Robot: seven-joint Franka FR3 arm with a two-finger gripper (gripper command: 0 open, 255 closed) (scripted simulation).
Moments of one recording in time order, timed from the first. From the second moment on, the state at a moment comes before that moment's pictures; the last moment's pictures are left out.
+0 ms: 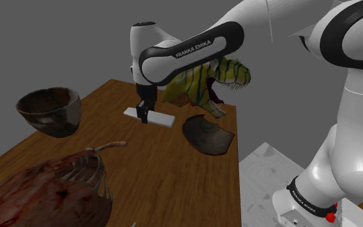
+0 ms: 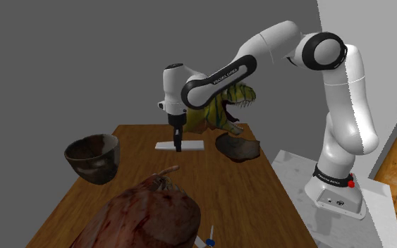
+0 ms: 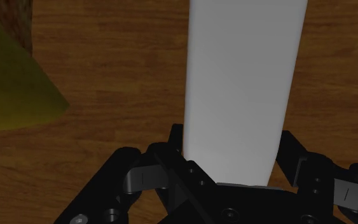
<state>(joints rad) 0.33 0.37 0.21 -1.74 -0.10 2.10 -0.09</state>
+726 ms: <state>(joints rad) 0.32 0.32 0.22 -1.66 -0.08 1.97 -0.10</state>
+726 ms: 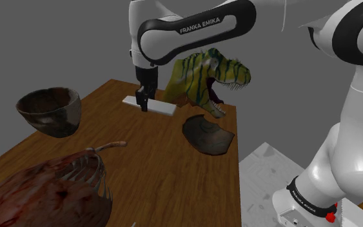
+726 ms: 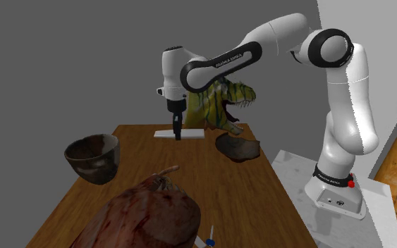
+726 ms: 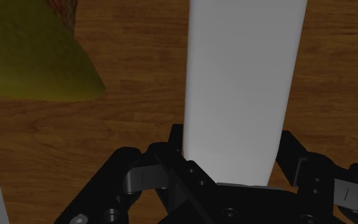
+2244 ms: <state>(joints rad) 0.29 -0.21 0.21 -2.17 0.04 1.96 -0.18</state>
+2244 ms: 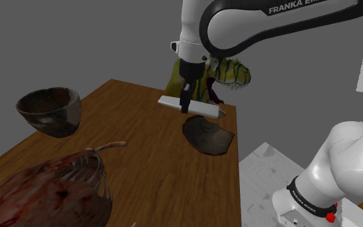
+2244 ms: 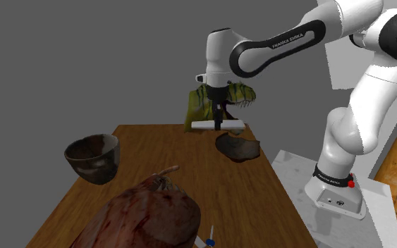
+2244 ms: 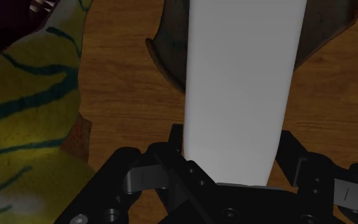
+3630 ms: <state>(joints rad) 0.31 -0.43 0.20 -2.56 0.09 2.13 -0.22</state>
